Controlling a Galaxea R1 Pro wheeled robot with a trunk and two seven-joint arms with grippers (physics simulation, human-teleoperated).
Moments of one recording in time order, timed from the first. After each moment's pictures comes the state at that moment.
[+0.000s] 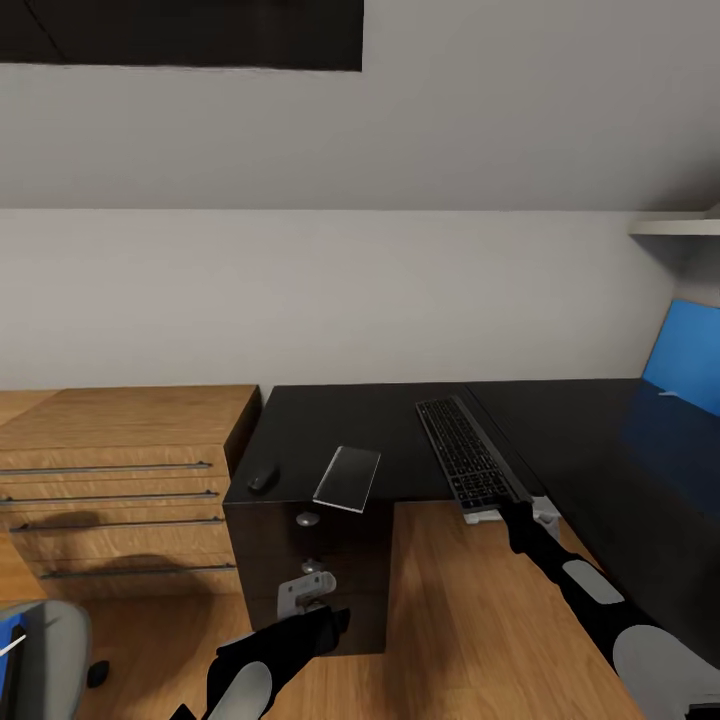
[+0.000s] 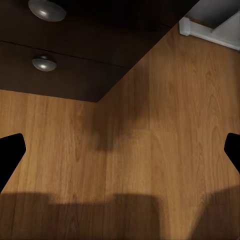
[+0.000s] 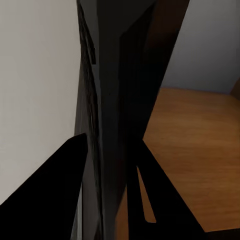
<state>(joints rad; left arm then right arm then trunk) -0.16 0.04 -0.55 -1.57 0.98 0.59 0.74 -0.69 -0.23 0.08 -0.36 -1.45 0.29 0.44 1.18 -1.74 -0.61</state>
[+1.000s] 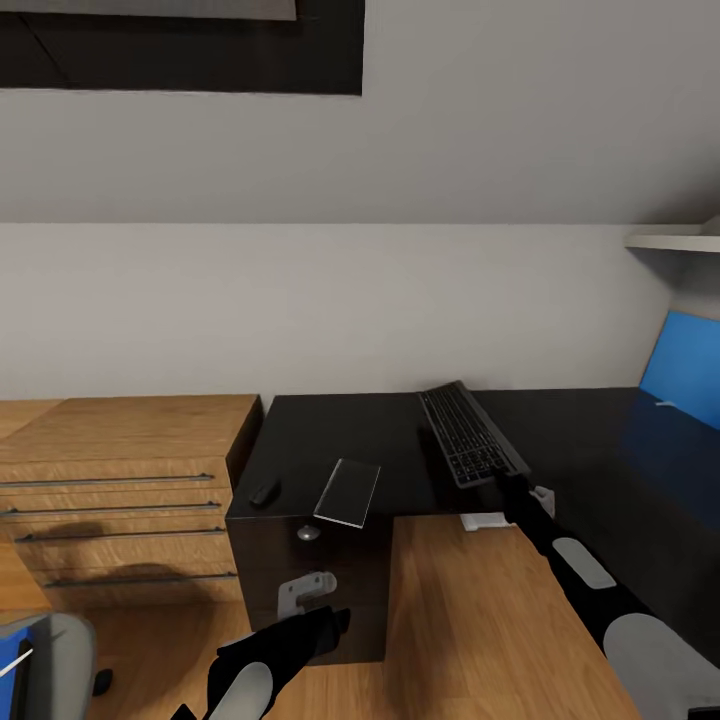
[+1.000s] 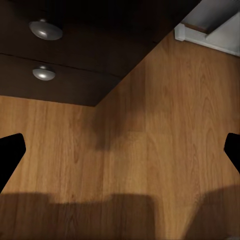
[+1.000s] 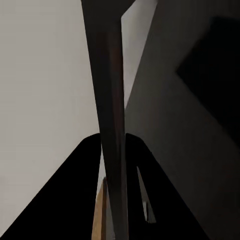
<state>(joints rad) -0.16 0.04 -0.55 -1.57 0.97 0.59 0.74 -0.69 -0.21 0.08 -0.50 -1.45 0.20 0.43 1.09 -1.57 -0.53</state>
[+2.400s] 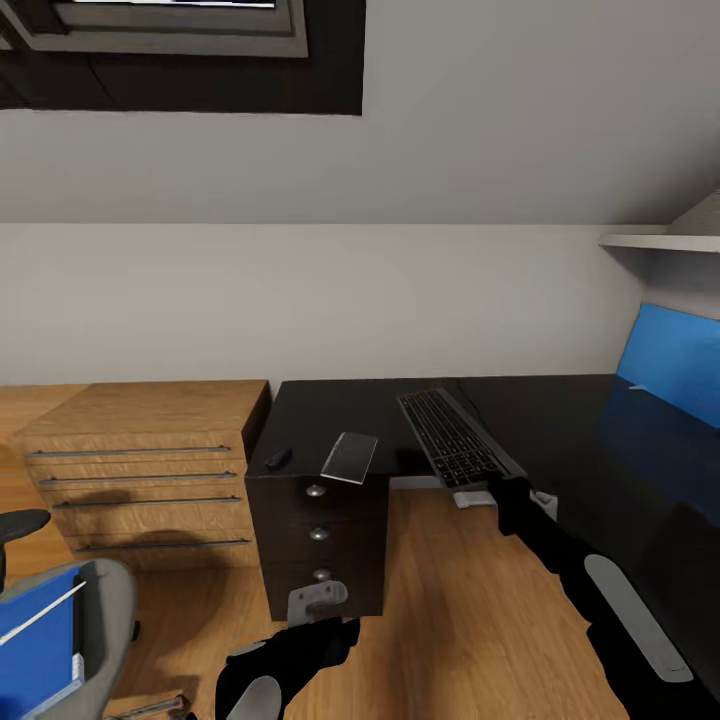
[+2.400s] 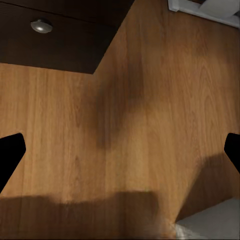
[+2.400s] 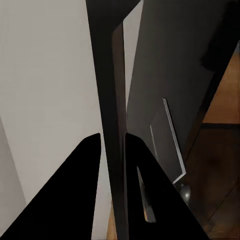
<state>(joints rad) -0.16 0.04 -0.61 -1.57 0.96 0.58 0.75 -0.32 -0.22 0.08 -1.40 -1.73 0.22 -0.19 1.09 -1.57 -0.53</state>
